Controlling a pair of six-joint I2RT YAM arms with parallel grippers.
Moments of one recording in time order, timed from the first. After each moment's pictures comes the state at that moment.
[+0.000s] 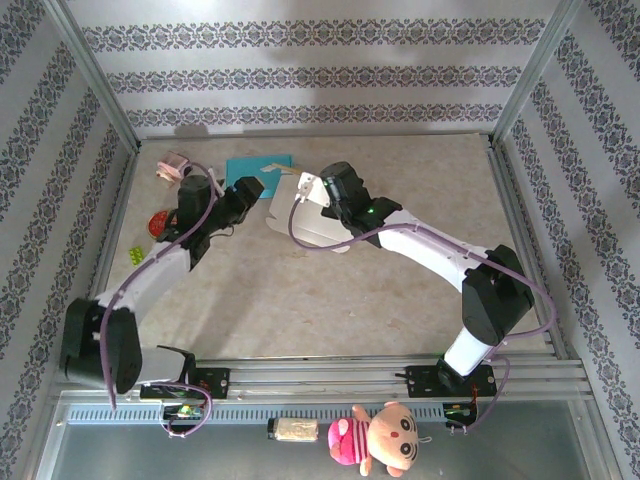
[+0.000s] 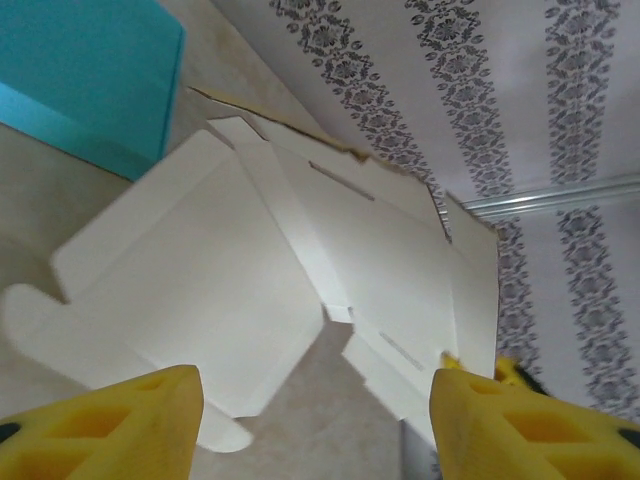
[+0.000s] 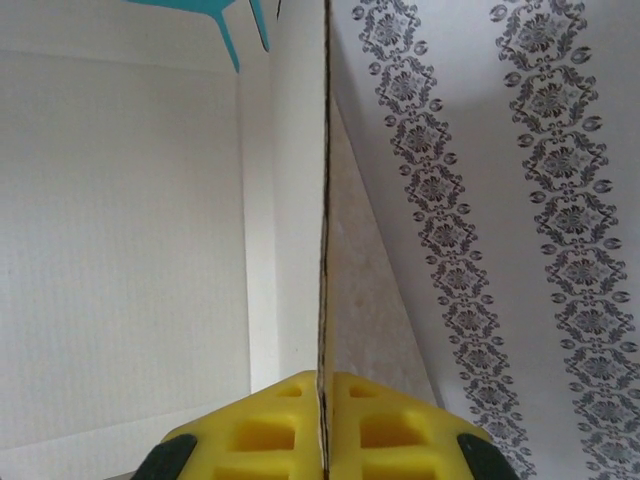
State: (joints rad) left arm -0.19 1.36 0.86 0.14 0.40 -1.09; right arm 0.70 1.66 1.30 -0.25 0.40 -0.81
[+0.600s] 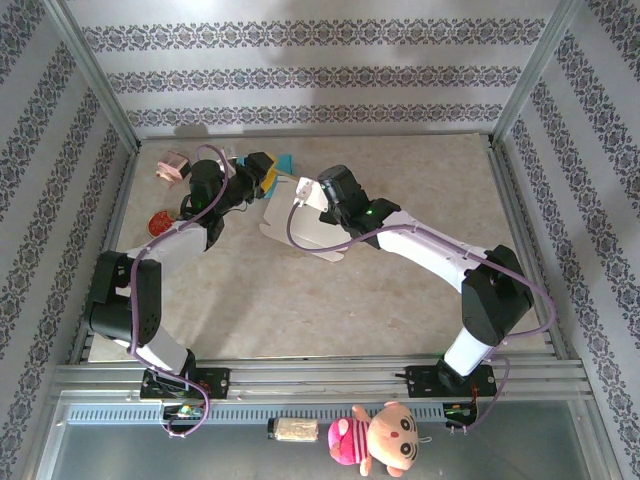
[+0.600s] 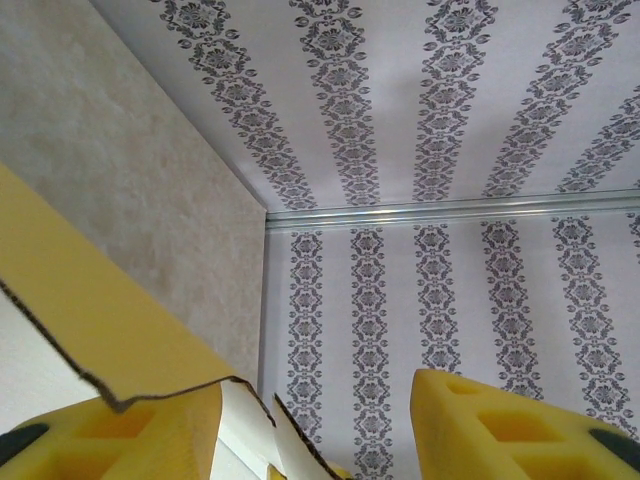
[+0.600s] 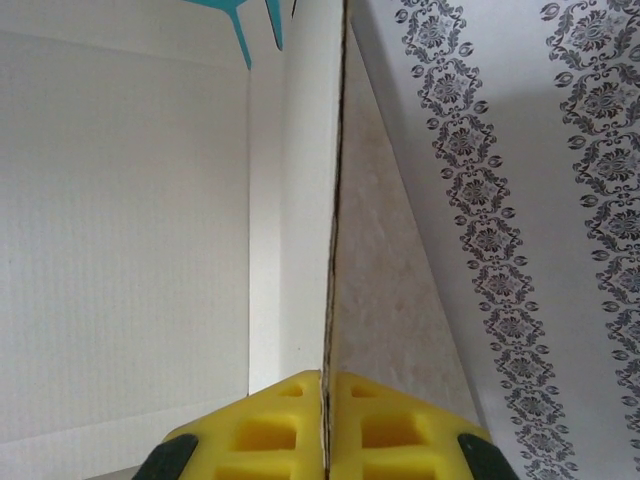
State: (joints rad) left arm -0.19 1.60 0.95 0.54 0.52 -1.37; right arm 0.71 1.67 1.30 -0.30 0.35 -0.76
